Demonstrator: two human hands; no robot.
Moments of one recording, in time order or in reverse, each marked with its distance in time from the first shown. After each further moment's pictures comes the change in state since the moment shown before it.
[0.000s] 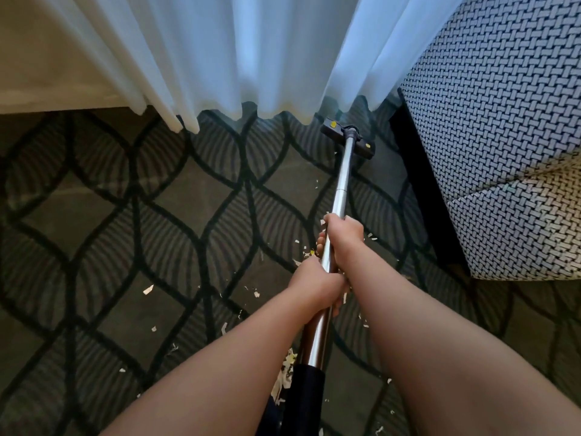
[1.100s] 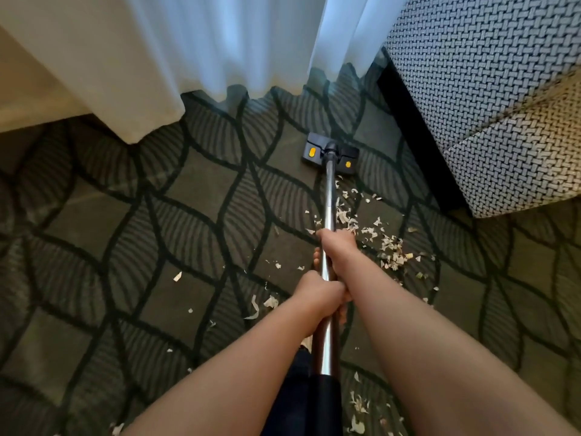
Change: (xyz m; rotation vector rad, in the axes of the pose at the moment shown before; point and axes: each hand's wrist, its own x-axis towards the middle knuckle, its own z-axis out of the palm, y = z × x) left_hand -0.066 -0.078 -0.028 0.014 -0.092 -0.198; right_hand -0.080 0.085 0.012 -0.075 -0.024 0.153
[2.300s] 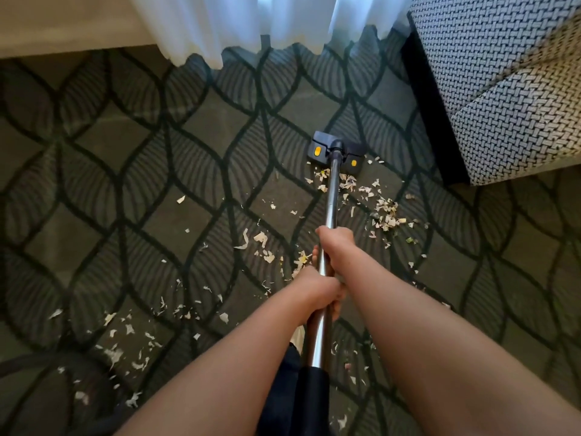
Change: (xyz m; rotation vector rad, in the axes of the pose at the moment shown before) left_hand -0.059 -0.153 0.132 -0.155 -0.004 -0.068; right_hand -0.055 0.160 -0.109 -0.223 -0.053 0.000
